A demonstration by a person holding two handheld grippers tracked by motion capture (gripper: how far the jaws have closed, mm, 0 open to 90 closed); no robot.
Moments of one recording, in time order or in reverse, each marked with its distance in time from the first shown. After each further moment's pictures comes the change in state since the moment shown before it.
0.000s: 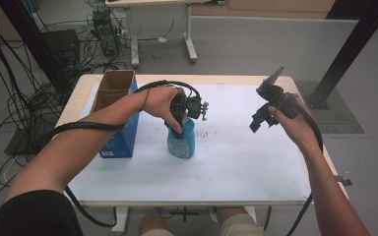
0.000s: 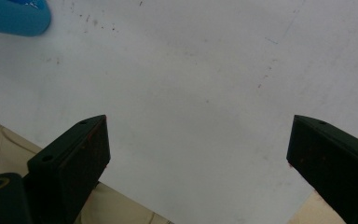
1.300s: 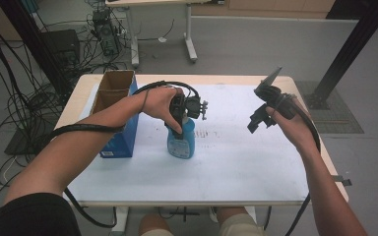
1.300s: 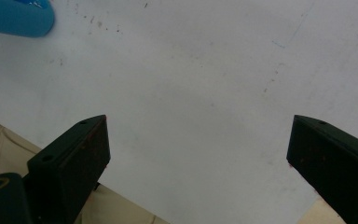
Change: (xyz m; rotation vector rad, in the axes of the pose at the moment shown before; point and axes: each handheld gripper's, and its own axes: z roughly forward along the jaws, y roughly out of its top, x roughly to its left) left arm -0.002 -0.006 -0.001 -0.032 0.000 -0.045; right arm 0.003 0.002 0.004 -0.002 0.006 -0.011
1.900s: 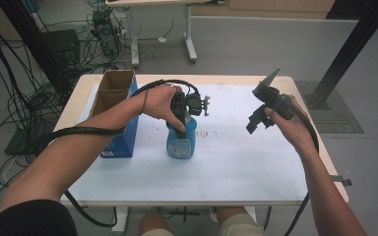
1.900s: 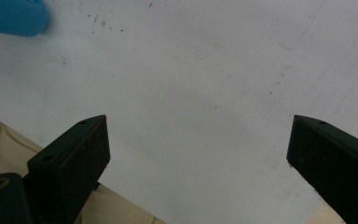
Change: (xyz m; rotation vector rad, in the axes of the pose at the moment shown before) left arm -0.002 0.002 -0.020 -0.013 -0.009 -0.123; right arm -0.001 0.000 0.003 -0.001 0.012 -0.014
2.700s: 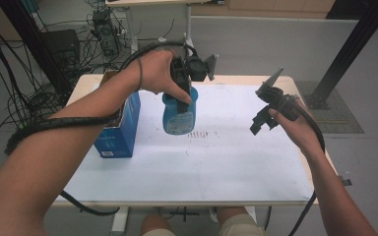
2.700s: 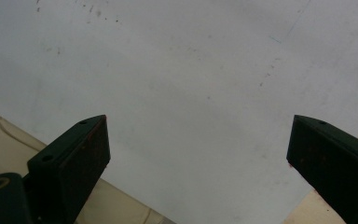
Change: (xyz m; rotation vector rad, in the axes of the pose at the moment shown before) left arm -0.026 0.006 -0.125 0.023 0.126 -0.309; right arm 0.003 -0.008 -0.009 0.002 -0.027 -0.021
